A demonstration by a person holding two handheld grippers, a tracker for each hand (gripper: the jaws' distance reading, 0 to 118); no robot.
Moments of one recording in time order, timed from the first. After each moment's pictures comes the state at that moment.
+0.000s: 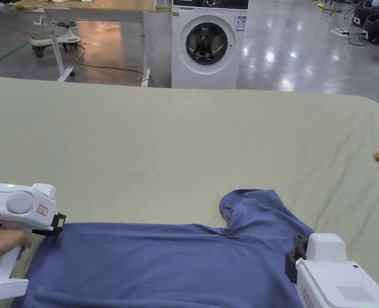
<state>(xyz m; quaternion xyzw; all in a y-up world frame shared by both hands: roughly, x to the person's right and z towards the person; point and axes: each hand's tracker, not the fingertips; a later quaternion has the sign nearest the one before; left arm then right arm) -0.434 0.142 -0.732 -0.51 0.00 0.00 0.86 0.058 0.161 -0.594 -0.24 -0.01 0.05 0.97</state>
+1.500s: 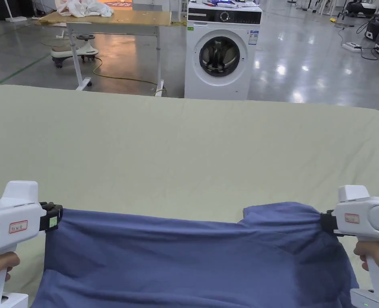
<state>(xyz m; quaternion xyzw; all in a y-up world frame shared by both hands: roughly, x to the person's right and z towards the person) -0.460 0.215 -0.618 -0.33 0.00 0.04 0.94 0.152 0.198 -0.708 -0.41 0.05 0.04 0.91</state>
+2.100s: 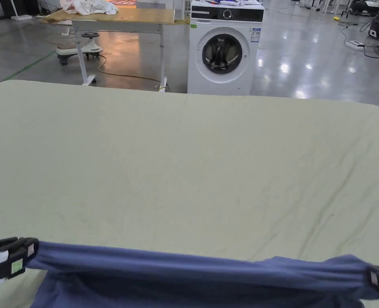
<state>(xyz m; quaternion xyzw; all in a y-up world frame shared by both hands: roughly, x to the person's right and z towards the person) -0.489 0.191 -0.486 -0.33 -0.02 0.05 0.94 0.173 0.221 -0.509 -0.41 0.06 0.02 0.91</state>
